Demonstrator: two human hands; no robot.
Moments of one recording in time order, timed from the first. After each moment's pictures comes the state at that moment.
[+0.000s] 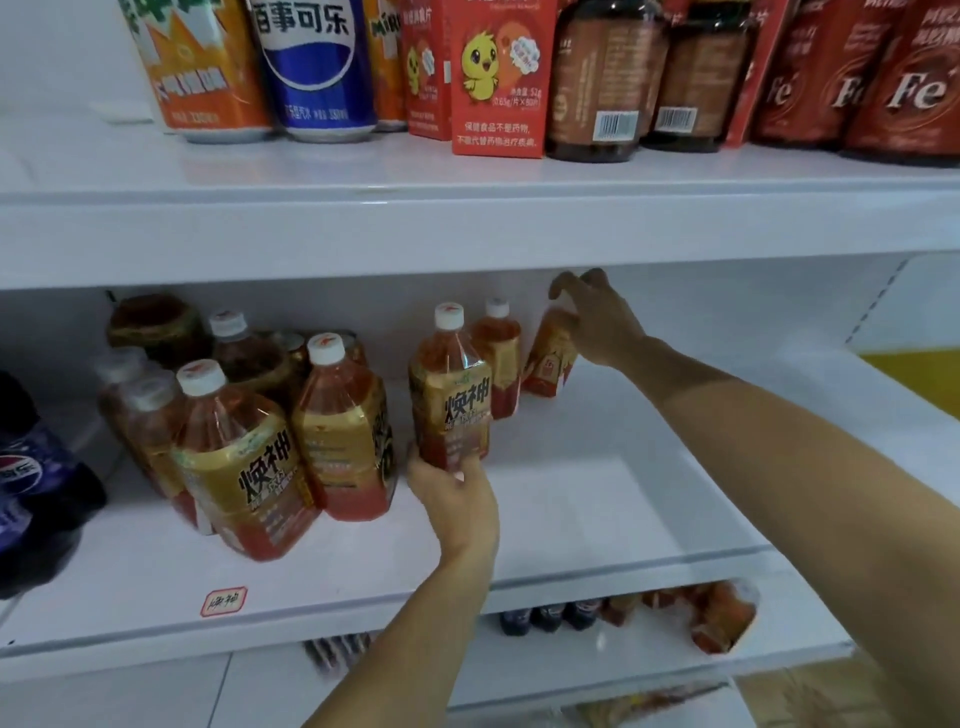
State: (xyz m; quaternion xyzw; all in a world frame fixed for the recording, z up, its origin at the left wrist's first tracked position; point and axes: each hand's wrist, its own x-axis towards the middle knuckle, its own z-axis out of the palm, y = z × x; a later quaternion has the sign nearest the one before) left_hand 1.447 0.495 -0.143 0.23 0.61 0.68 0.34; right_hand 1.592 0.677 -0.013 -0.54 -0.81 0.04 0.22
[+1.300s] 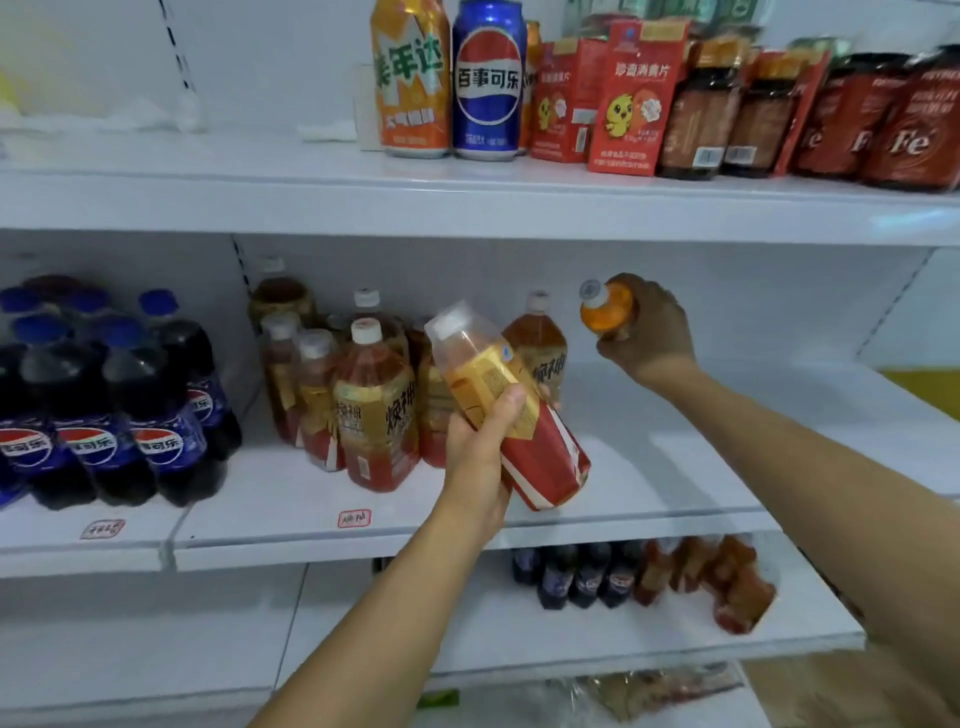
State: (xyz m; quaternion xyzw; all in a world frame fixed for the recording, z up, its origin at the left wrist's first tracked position) left_hand 1.368 0.368 -0.045 0.31 0.31 0.70 0.56; right_hand 1.549 0.532 0.015 -0.57 -0.74 0.04 0.36
